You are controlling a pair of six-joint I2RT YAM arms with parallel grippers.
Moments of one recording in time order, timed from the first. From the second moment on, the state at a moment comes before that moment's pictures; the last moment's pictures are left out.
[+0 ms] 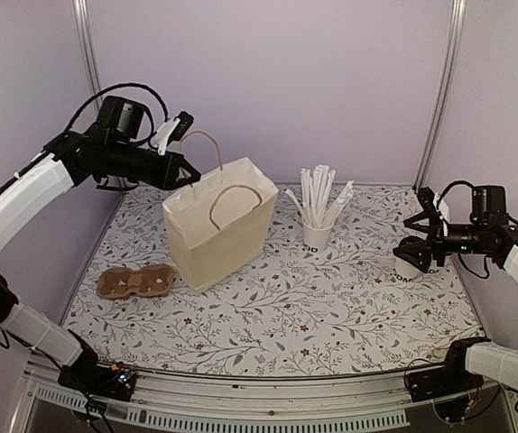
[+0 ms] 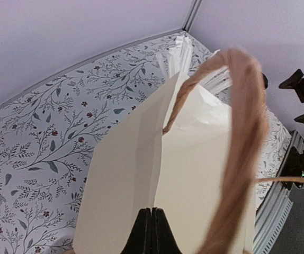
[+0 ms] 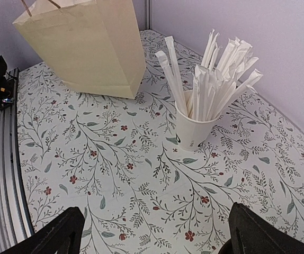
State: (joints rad) left arm -0.52 1.44 1.57 -0.76 0.29 -0.07; right arm -0.02 0.91 0.78 -0.58 -0.89 -0.62
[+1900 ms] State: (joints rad) left arm -0.41 1.38 1.00 -0.91 0.14 -0.18; right arm -0.02 0.91 0.78 -0.56 -0.85 -0.59
